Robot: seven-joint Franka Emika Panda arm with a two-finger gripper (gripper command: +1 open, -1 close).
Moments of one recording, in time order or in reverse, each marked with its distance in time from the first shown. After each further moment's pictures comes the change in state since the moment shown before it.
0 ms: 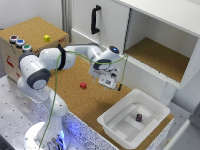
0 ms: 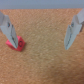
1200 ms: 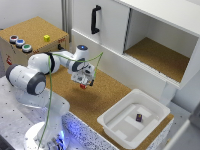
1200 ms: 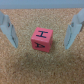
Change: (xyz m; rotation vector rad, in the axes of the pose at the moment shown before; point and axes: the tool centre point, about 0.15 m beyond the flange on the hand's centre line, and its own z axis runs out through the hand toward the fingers) arm 0.047 -0.071 0.077 -0.171 0.123 0.102
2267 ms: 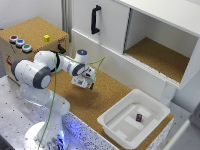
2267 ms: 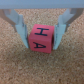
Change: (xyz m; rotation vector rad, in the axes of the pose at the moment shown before) arm 0.018 -0.005 0.030 0.010 0.011 -0.005
